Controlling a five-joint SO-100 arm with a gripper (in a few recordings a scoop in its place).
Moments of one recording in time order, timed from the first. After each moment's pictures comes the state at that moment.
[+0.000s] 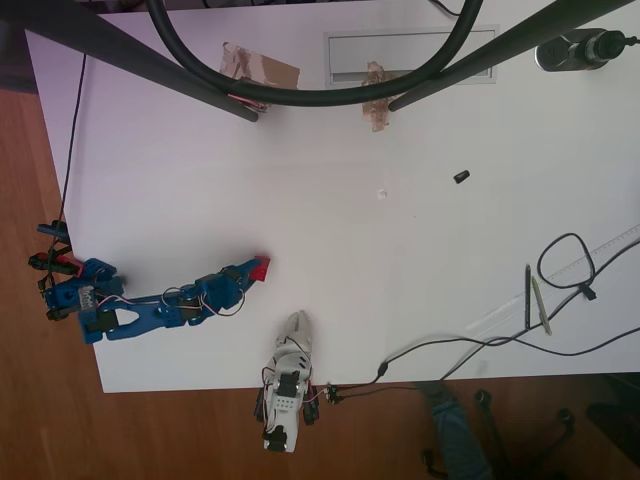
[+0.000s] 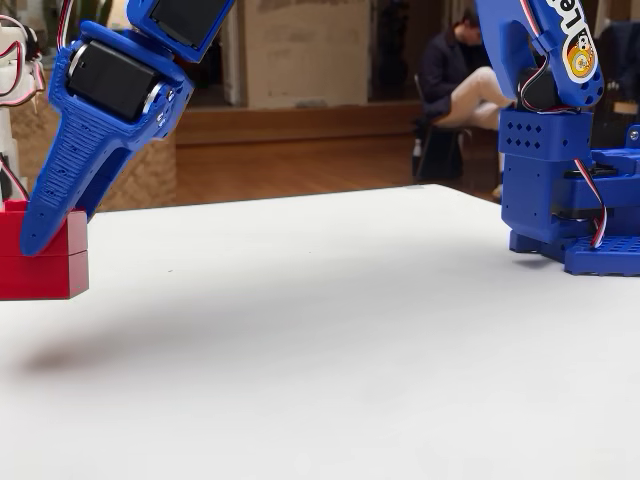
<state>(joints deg) -7.6 61.4 64.2 48.3 -55.3</state>
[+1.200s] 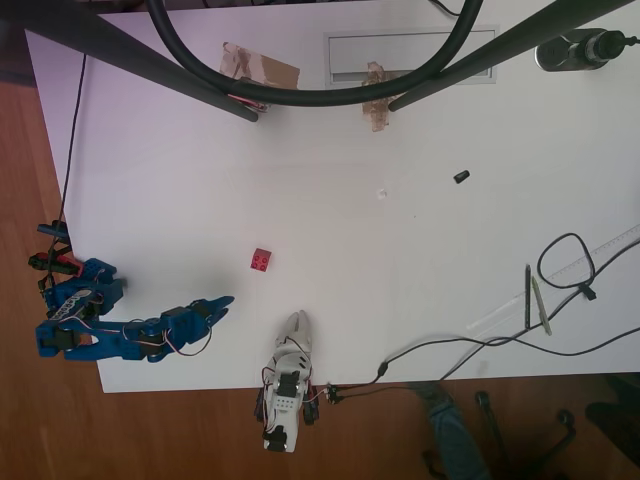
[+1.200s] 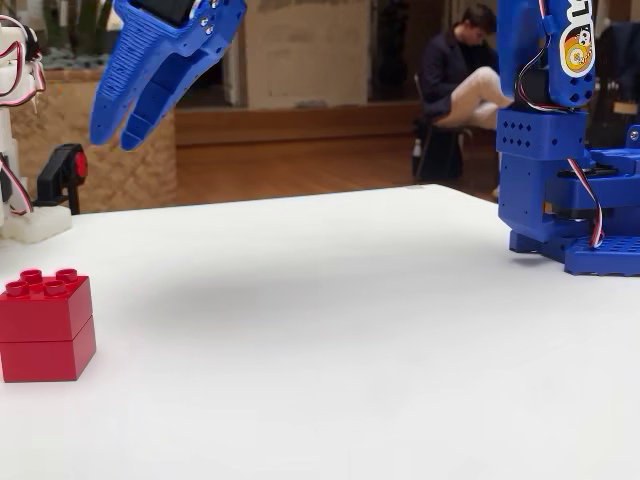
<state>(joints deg) 2.3 95.4 92.6 55.6 -56.0</state>
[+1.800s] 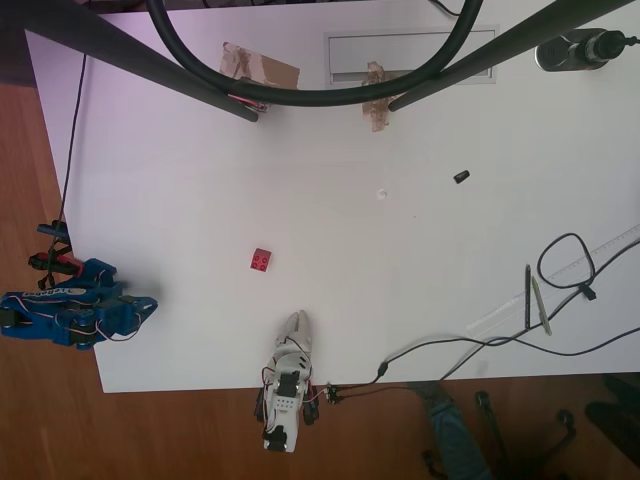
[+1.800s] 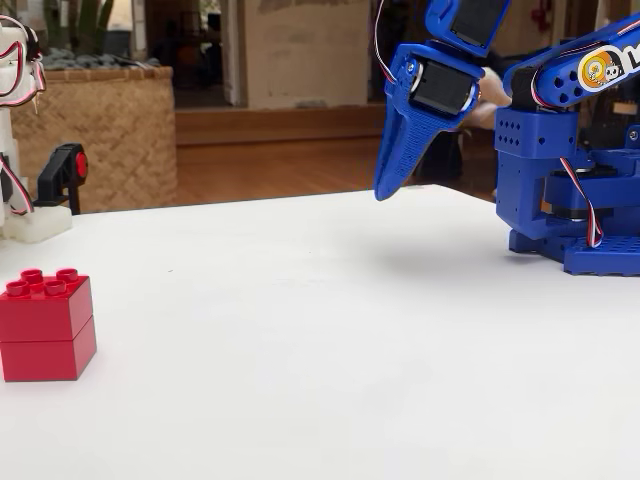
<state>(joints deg) 9.8 170.5 163.1 70.8 -84.9</state>
